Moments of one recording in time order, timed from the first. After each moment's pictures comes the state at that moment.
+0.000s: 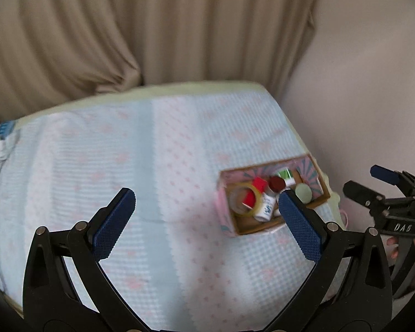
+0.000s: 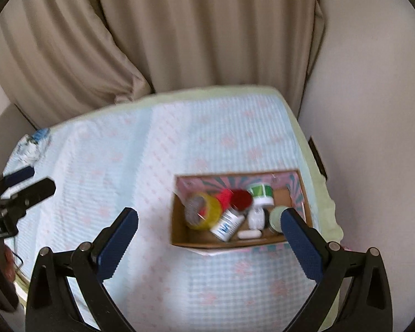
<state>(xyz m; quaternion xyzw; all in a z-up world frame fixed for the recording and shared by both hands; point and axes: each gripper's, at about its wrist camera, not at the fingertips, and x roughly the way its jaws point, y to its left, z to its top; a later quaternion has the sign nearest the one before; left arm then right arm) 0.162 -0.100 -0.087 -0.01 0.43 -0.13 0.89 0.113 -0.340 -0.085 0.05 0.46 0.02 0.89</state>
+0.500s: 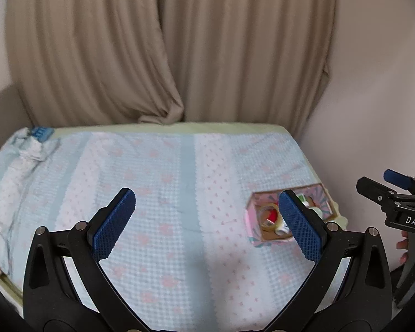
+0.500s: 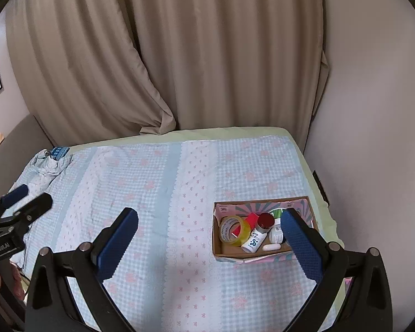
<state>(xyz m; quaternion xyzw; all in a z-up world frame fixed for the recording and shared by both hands) 0.067 -0.007 -0.018 -0.03 0.34 -0.06 0.94 0.046 -0.256 -0.007 0.03 0.38 0.02 0.92</state>
